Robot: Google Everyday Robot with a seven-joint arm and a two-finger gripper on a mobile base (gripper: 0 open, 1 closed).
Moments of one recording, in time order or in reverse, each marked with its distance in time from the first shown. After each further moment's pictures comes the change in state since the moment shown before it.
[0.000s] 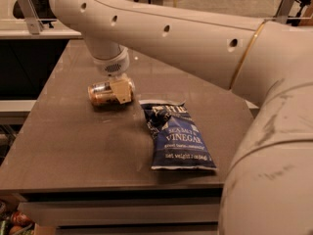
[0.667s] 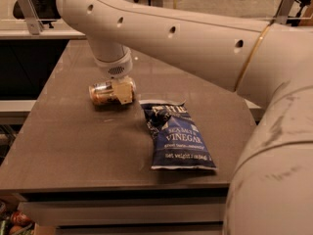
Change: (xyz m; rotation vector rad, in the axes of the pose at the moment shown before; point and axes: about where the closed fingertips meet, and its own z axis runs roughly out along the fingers) arm 0.000 0.006 0.006 -0.016 -0.026 0.002
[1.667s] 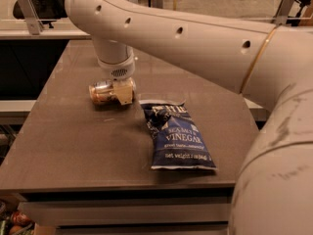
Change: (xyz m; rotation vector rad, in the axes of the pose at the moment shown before) arm 0.001 0.007 0.007 -0.023 -0.045 0.007
